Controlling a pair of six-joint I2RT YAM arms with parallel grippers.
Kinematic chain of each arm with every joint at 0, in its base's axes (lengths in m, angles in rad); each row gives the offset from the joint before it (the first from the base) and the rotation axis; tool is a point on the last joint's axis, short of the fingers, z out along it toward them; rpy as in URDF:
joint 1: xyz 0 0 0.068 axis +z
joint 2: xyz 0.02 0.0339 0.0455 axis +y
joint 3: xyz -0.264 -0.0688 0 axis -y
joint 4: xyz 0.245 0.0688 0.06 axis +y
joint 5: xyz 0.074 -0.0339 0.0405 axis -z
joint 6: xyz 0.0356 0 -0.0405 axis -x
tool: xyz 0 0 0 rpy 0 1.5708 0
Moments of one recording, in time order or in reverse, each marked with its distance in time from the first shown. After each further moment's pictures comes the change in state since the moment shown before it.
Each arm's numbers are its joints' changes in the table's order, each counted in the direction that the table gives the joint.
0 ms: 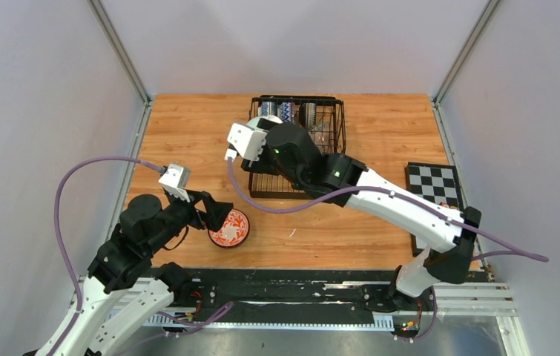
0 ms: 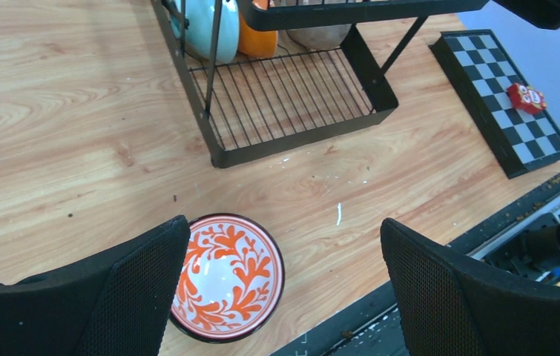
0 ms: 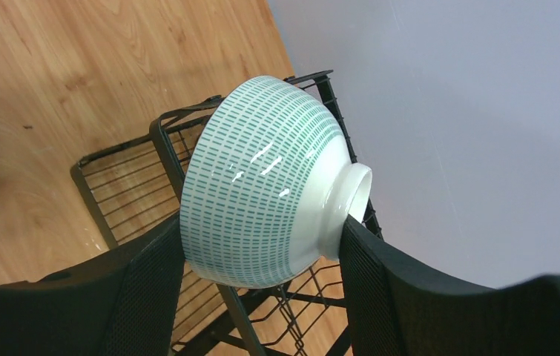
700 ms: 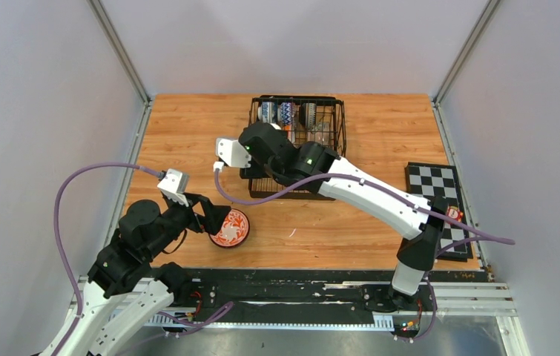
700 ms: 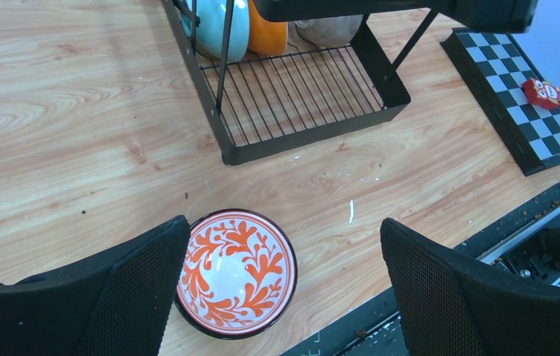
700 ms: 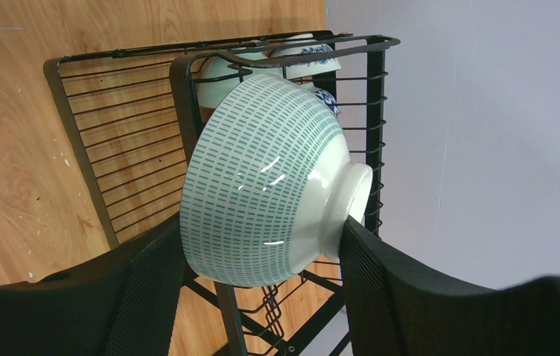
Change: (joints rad) left arm 0.000 -0.060 -0.045 0.004 -0.031 -0.037; right arm -0.010 0.219 0.240 0.340 0.043 0.137
